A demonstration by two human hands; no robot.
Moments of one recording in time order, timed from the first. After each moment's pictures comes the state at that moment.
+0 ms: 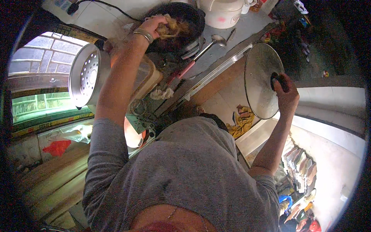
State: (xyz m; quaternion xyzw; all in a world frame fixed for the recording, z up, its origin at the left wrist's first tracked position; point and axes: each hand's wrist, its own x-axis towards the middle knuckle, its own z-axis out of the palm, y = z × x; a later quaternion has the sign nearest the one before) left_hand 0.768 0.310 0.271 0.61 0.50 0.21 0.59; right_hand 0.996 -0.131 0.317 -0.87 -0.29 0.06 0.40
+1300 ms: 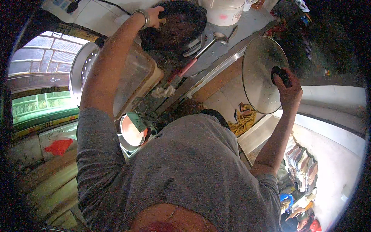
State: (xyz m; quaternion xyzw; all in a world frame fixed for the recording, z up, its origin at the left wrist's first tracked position) left_hand 0.777 0.347 0.298 0.92 0.36 -0.13 -0.03; right_hand 0.991 -0.117 0.326 -0.87 -0.32 0.03 0.36
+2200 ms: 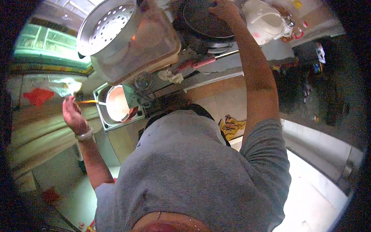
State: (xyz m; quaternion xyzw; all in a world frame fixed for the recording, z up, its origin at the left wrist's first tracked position) left_hand 0.378 0.032 0.357 0.46 0.64 0.59 0.19; right_hand 0.875 0.262 0.316 -0.71 -0.69 -0.02 0.13
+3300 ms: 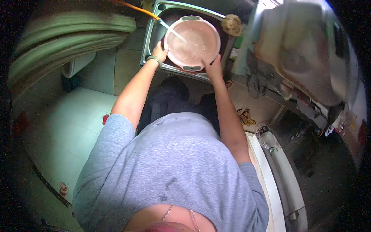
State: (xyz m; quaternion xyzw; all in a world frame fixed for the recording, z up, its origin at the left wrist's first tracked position) left_hand 0.027 -0.021 -0.071 0.32 0.84 0.18 0.41; right_hand 0.287 0.023 0.004 -0.63 -0.62 0.44 0.15
